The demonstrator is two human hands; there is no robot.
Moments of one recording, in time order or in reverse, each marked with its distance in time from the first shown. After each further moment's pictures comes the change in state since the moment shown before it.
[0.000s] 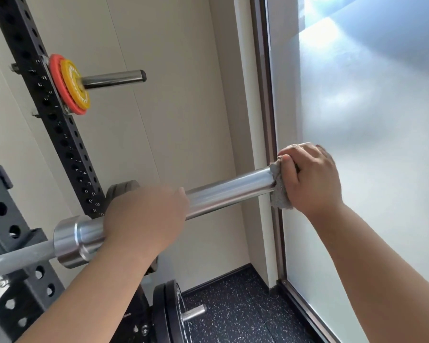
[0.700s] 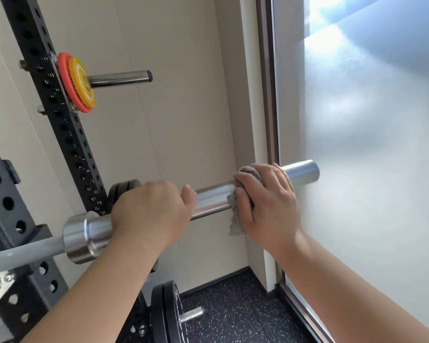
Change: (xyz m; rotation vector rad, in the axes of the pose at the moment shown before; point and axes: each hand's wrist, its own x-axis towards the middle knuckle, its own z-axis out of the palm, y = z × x) left_hand 0.007 -0.002 -0.002 -0.027 -0.083 -0.052; right_hand -0.035 -0.086 0.020 0.031 -0.033 -0.161
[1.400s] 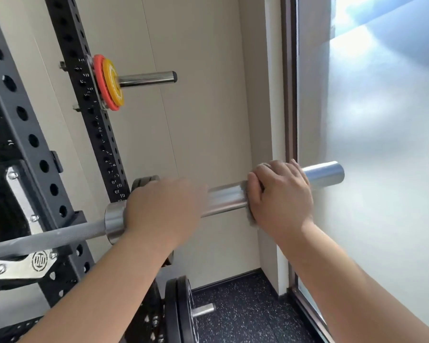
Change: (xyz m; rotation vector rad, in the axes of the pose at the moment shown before) left_hand -0.019 -0.032 0.000 -0.035 0.140 0.083; right_hand 0.015 -0.033 0.010 -0.132 -0.040 0.199
